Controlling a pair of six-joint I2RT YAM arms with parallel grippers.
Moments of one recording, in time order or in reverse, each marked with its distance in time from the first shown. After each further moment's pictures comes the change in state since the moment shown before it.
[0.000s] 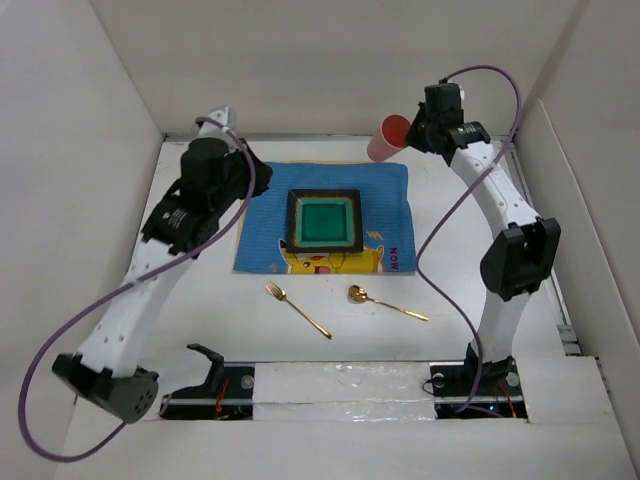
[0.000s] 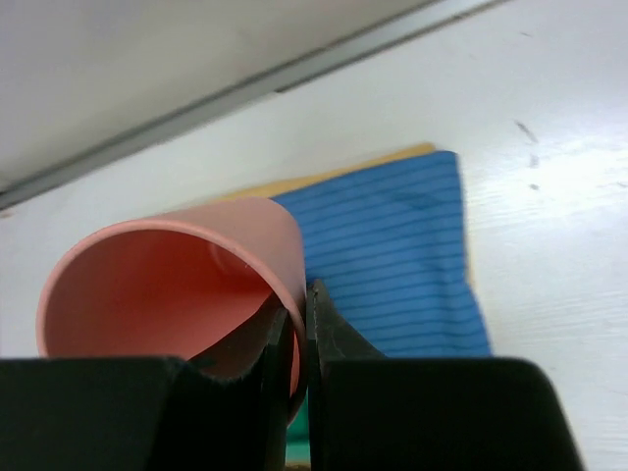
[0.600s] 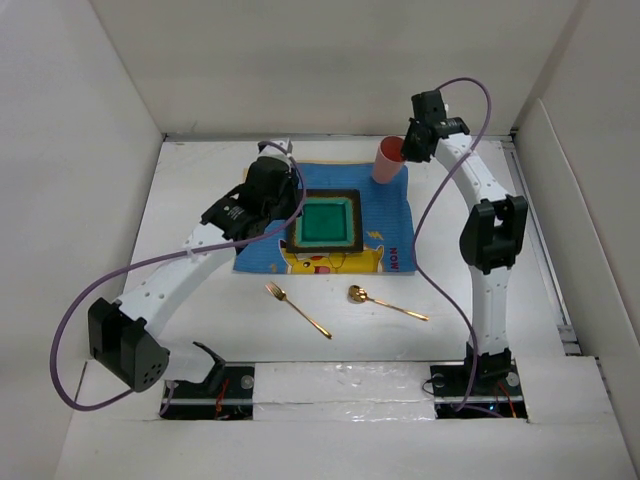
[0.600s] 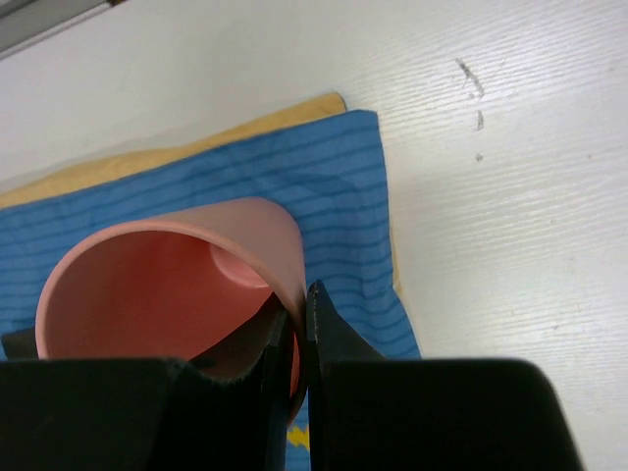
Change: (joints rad) left arm -0.159 0.252 -0.144 0.098 -0.109 0.107; right arm -0.060 0.317 0.216 -0.205 0.023 -0.088
